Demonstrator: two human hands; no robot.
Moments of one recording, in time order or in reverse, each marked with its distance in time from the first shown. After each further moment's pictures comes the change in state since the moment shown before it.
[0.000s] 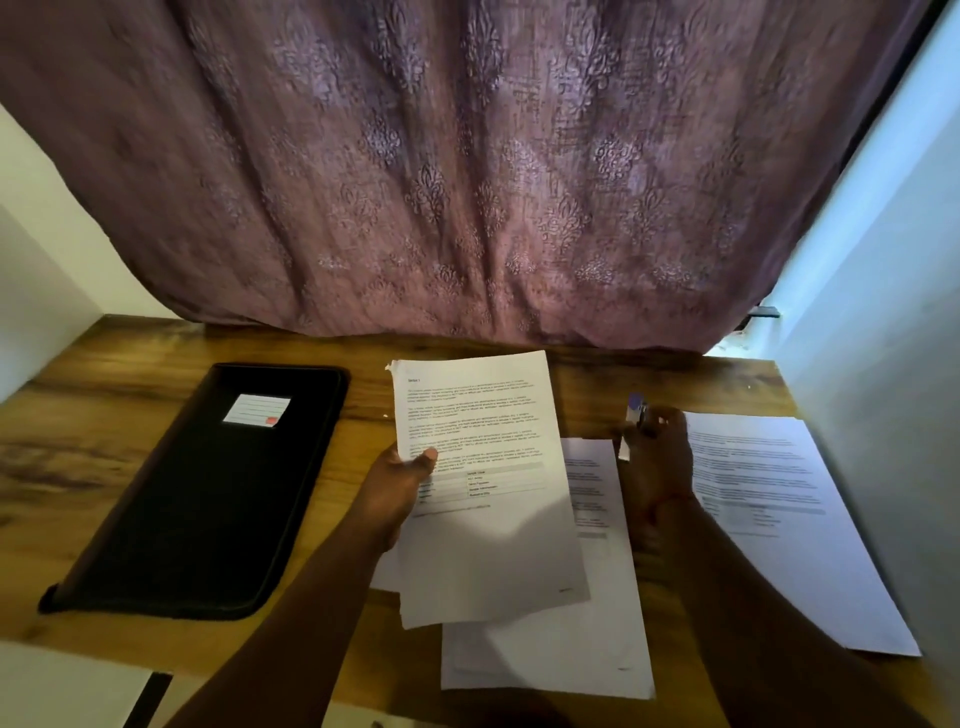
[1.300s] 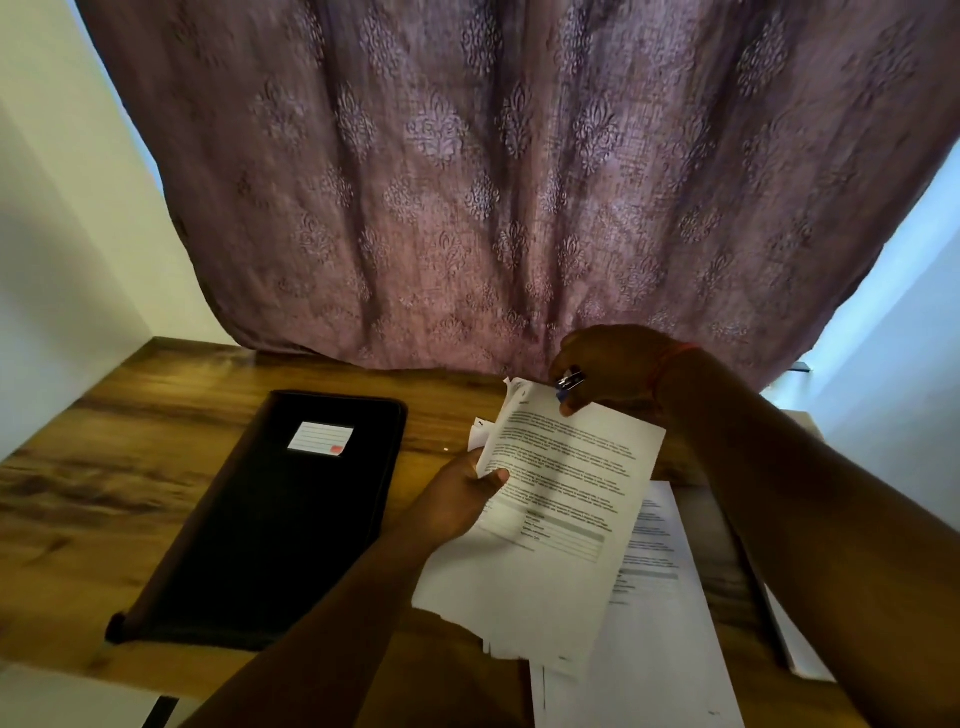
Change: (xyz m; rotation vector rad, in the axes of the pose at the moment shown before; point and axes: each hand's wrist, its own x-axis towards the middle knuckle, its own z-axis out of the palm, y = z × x) left_hand -0.004 0.050 -0.062 0.304 -0.383 0.226; right_hand -0.046 -0.256 0.064 -1.202 -0.773 -0.888
